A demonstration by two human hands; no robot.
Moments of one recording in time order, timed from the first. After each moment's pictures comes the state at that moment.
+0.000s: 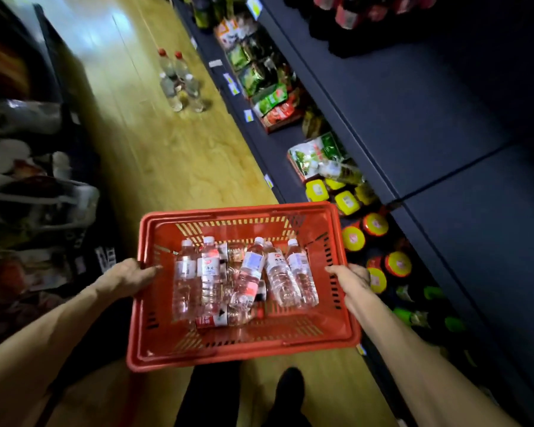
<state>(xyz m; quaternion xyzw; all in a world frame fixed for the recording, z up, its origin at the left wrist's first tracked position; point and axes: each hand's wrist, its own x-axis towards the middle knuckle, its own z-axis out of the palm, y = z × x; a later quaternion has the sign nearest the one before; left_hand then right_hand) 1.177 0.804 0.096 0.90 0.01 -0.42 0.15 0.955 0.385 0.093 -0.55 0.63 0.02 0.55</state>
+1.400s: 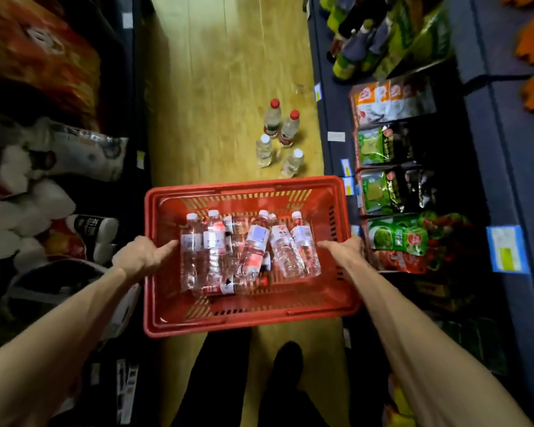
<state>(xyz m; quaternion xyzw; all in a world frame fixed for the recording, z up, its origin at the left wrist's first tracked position) 1.722 0.843 -0.015 0.88 0.22 -0.40 0.11 1.701 0.411 -0.017 -0.74 0.50 0.23 0.38</state>
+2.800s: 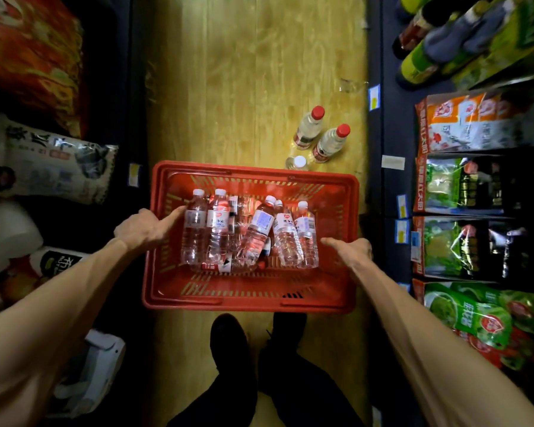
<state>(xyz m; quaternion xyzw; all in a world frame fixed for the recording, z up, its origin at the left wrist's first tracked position) 1.914 0.867 -0.146 0.87 0.26 -0.41 0.09 1.873 0.448 -0.168 -0.75 0.50 0.29 0.32</state>
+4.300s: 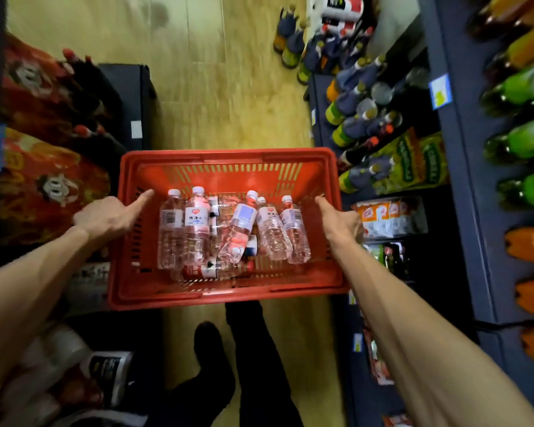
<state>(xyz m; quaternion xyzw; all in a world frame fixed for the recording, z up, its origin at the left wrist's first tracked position) 2.207 0.928 0.116 0.91 0.19 -0.37 0.08 2.161 0.531 0.162 -0.75 0.54 0.08 0.36</state>
